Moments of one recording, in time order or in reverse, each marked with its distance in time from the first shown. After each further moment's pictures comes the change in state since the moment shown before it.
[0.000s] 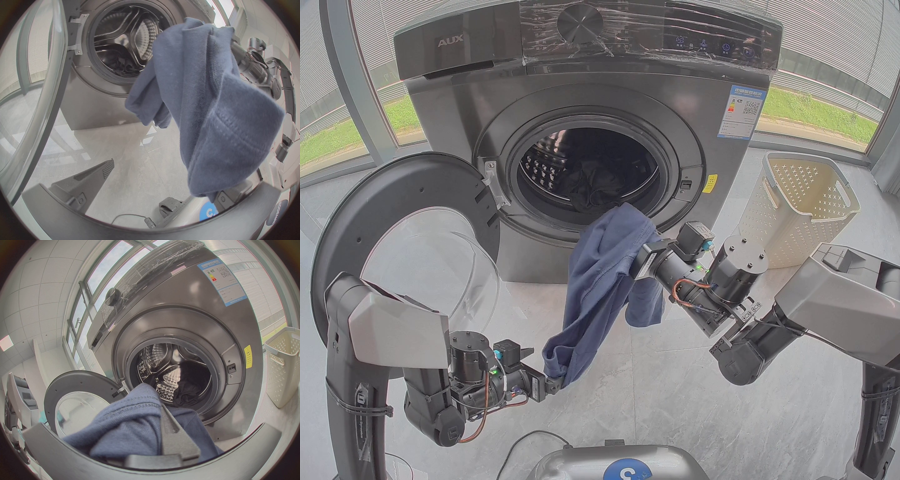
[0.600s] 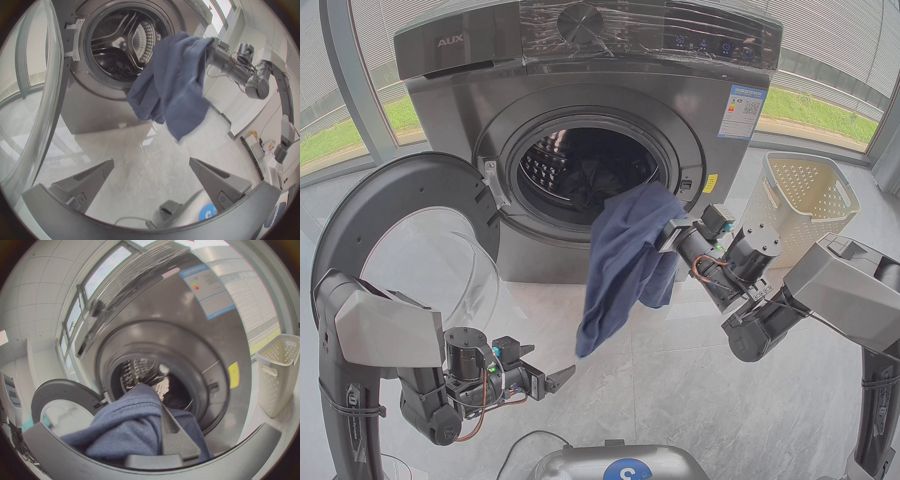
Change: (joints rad) left arm -0.013 -0.053 0.010 0.014 -0.009 0.004; right arm -0.098 0.026 -0.077 -0.013 -0.002 -0.001
